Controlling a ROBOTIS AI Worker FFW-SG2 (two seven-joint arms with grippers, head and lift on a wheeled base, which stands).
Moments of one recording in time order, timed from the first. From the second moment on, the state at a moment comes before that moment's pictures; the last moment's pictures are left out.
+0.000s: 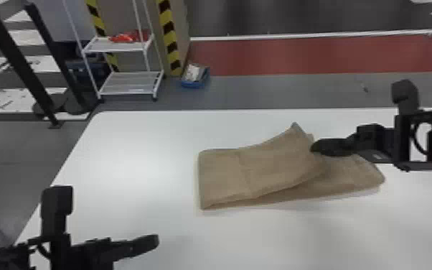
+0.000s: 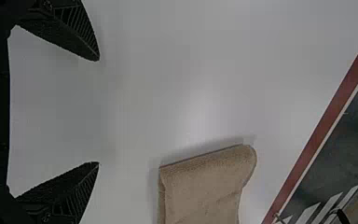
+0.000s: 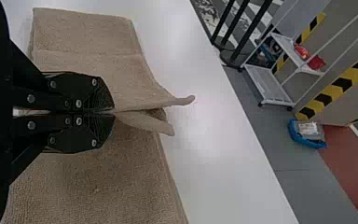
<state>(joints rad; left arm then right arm) 0.30 0.00 0.38 -2.37 0.04 1.54 -0.66 -0.55 0.00 -0.26 -1.49 0.14 1.57 0.82</state>
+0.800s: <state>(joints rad) 0.27 0.00 0.36 -2.35 0.02 1.54 -0.64 -0.43 0.00 -0.30 -1.64 0.06 1.57 0.85</state>
